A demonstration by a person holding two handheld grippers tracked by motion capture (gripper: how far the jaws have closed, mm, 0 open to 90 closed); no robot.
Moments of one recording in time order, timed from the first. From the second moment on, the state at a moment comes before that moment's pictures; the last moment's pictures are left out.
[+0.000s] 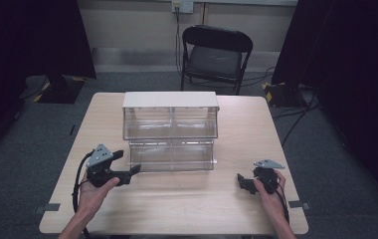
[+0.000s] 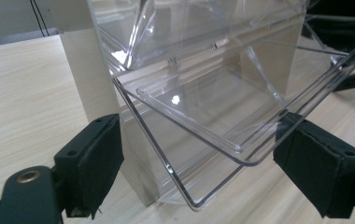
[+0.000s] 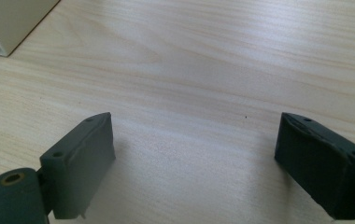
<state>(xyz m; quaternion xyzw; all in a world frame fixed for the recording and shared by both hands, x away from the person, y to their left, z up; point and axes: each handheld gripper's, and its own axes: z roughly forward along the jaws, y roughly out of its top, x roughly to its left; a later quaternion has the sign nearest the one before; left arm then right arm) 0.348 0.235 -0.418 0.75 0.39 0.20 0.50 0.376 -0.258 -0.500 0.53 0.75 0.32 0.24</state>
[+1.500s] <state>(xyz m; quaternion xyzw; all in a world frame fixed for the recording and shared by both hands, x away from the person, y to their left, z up) 0.361 0.233 -0.402 0.74 0.39 0.21 0.50 0.376 -0.258 -0.500 0.53 0.75 0.32 0.24</state>
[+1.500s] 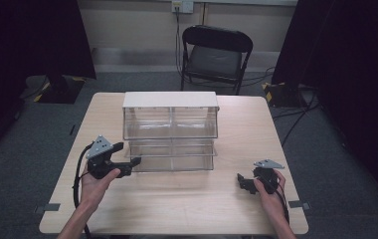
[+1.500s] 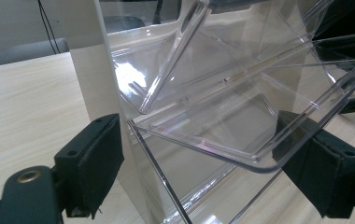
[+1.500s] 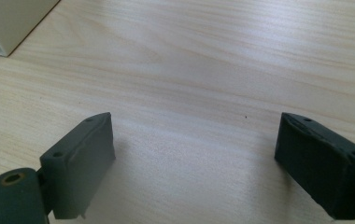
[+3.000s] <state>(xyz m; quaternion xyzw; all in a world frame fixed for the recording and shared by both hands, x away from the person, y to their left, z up) 0.370 0.232 -0.392 0.73 0.39 0.21 0.52 0.376 -0.258 -0.500 0.53 0.75 0.32 0.24</state>
